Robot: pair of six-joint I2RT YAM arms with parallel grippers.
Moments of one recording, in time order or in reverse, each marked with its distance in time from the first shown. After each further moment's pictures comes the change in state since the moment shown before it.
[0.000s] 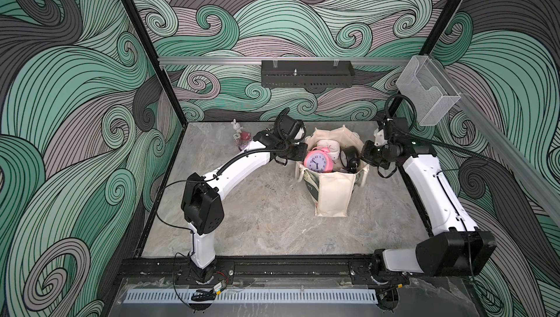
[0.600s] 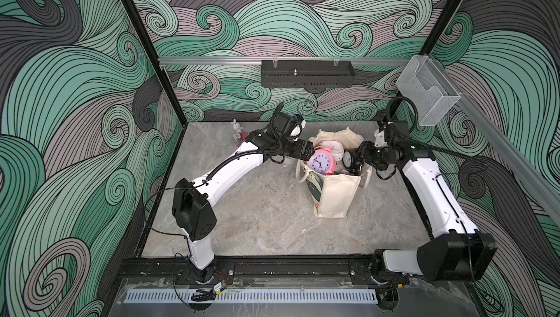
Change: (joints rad) left arm 0.007 -0.086 -0.023 0.045 0.014 0.083; right arm -0.013 -0.022 -0.066 0.093 -0.015 0.043
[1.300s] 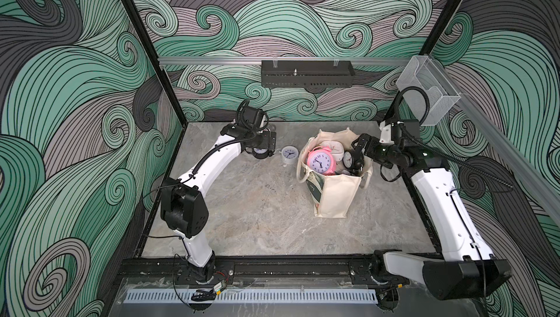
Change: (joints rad) left arm 0.281 0.013 -0.084 -0.074 -0.201 0.033; right arm 0.099 -0.119 0.088 -0.017 0.066 -0.030
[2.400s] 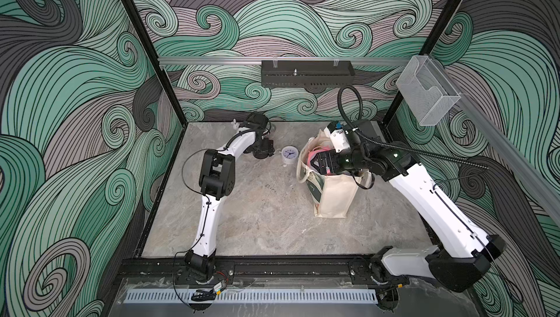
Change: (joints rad) left arm 0.083 0.560 0.376 -0.119 -0.037 -0.049; right arm 0.463 0.099 0.148 -0.133 0.029 -0.206
